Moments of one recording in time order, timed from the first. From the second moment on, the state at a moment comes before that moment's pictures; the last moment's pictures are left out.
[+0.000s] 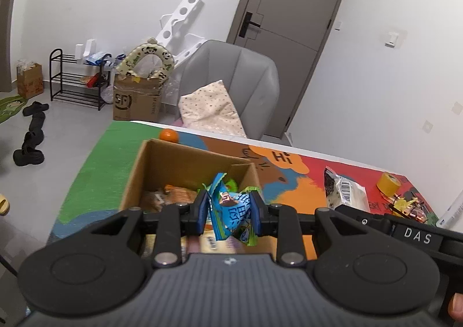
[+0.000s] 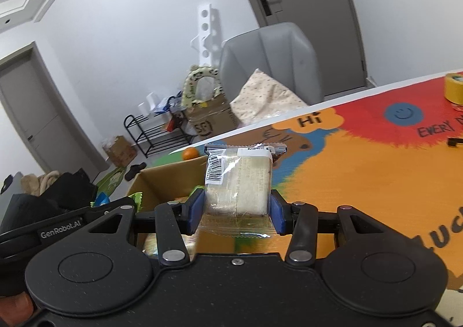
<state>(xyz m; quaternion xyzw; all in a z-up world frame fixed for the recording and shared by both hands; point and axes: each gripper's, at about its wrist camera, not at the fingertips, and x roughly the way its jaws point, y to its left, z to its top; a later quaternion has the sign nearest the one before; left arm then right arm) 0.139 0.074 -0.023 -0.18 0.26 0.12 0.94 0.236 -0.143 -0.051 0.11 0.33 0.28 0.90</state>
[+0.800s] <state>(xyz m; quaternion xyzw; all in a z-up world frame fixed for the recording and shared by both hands) 0.110 0.117 -0.034 -0.21 0.26 0.14 0.93 0.218 -0.095 -0.049 0.10 0.34 0.32 0.88</state>
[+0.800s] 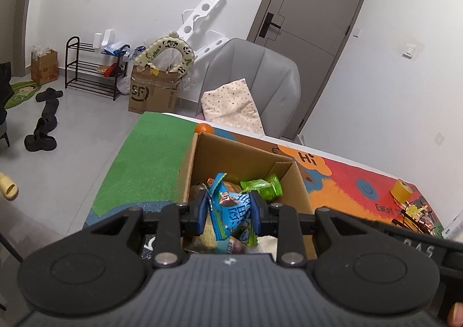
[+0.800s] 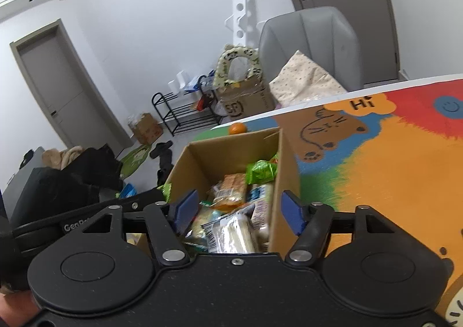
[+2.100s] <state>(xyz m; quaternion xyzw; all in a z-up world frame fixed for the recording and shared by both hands) 0.085 0.066 -0.027 -0.17 0.28 0.12 0.94 0.170 -0.191 -0.053 0.14 0.32 0.24 0.90</state>
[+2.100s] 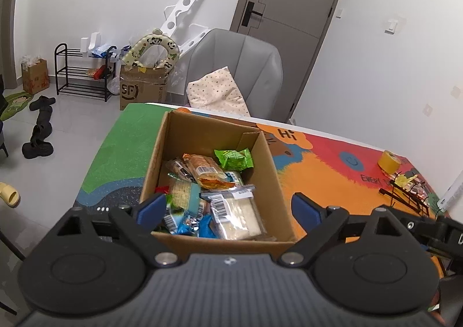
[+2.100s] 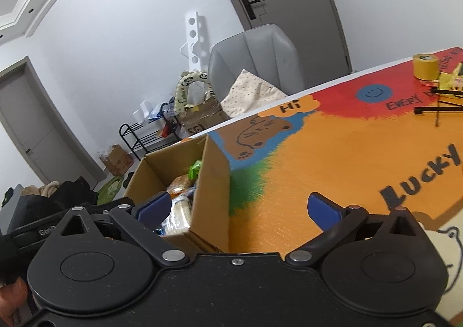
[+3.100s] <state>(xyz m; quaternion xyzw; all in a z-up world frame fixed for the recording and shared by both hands) 0.018 0.028 0.000 -0.13 0.26 0.06 0.95 0.090 -0.245 -0.018 0.11 0.28 0.19 0.93</state>
